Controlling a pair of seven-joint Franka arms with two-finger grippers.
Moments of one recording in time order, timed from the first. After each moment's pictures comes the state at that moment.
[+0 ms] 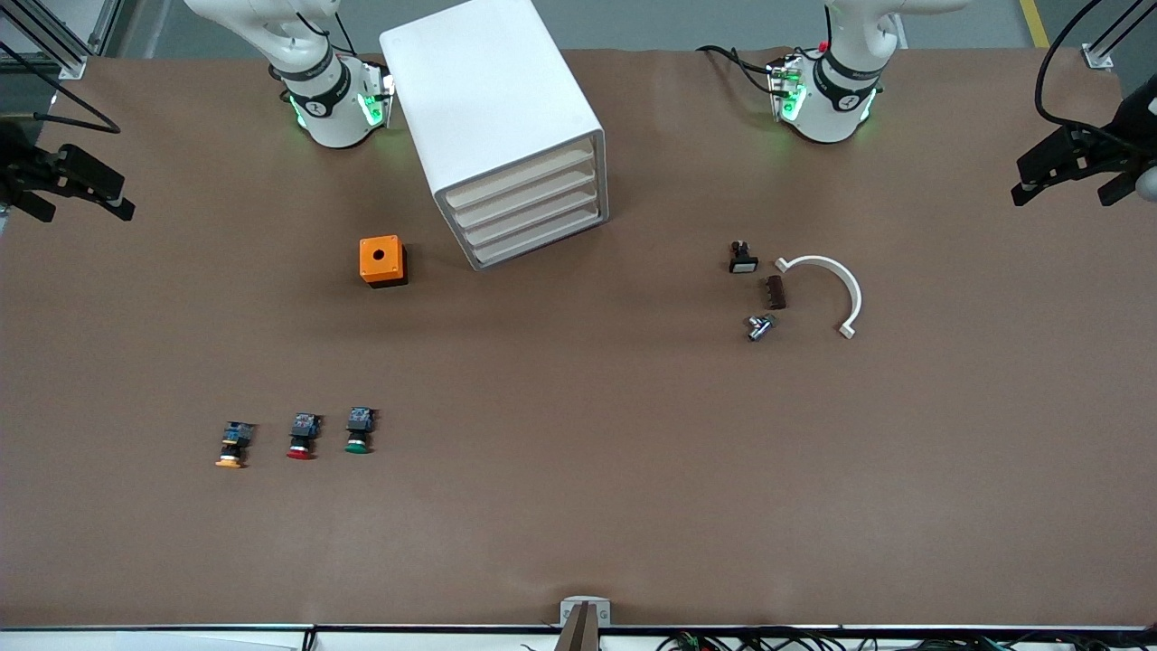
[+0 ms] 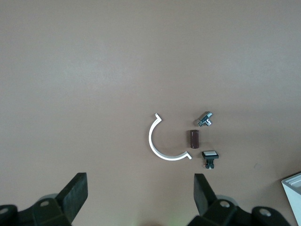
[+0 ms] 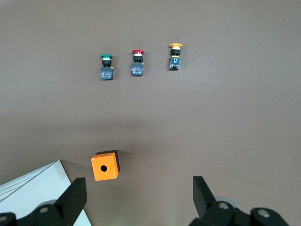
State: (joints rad) left arm -0.06 -0.10 0.03 -1.60 0.00 1.51 -0.01; right arm -0.01 -0.12 -0.05 -1.66 0.03 1.56 -0.04
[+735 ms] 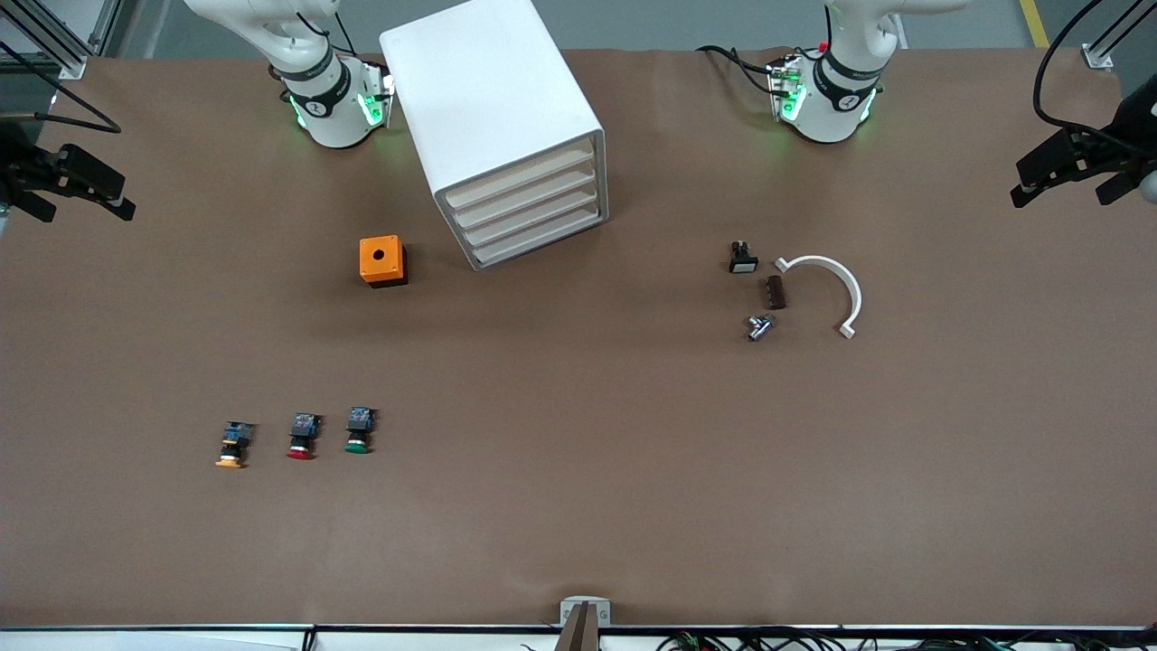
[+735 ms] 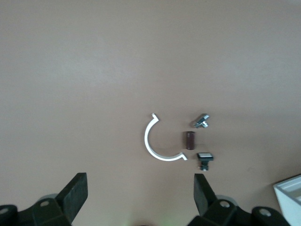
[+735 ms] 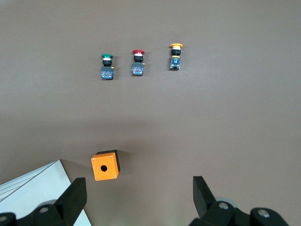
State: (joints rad) left arm -0.06 -0.10 0.03 -1.60 -0.04 1.51 -0.06; right arm -0.01 -0.12 -0.05 -1.66 0.03 1.56 -0.04
